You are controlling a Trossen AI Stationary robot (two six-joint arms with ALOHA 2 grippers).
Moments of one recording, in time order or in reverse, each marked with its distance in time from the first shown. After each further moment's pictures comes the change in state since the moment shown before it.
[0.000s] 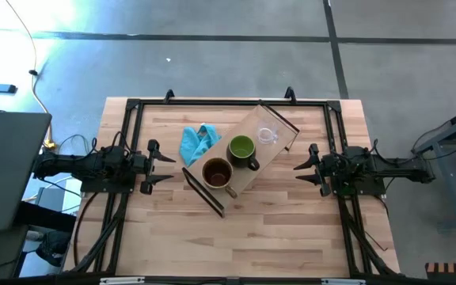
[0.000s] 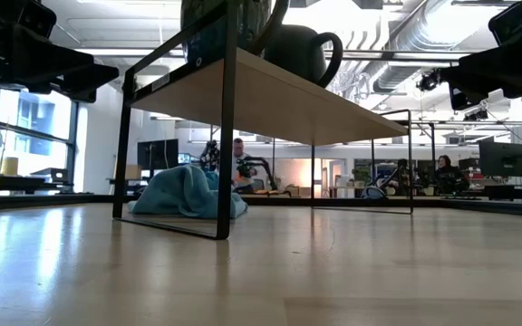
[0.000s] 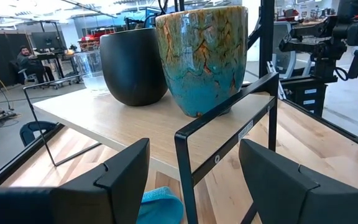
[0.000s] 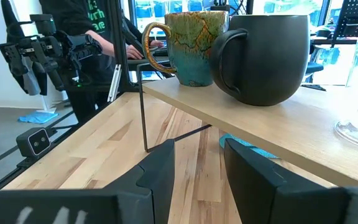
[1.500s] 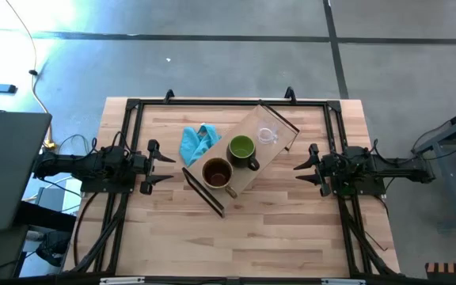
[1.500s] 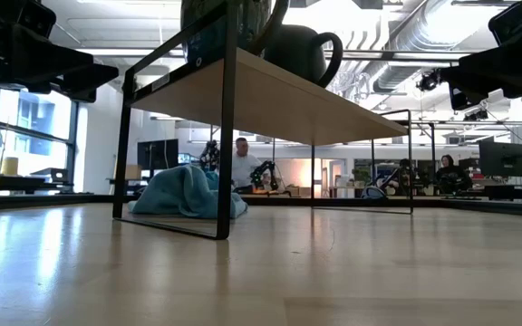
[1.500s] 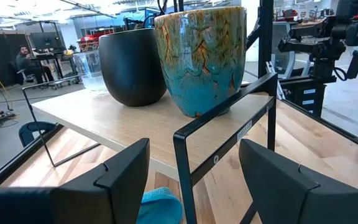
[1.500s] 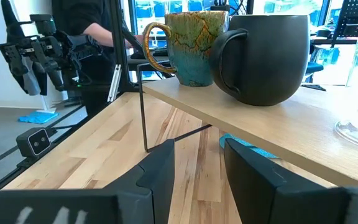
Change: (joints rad) left arm 0.000 0.000 0.000 0.000 0.000 0.000; right arm 0.000 0.000 0.000 0.000 0.000 0.000
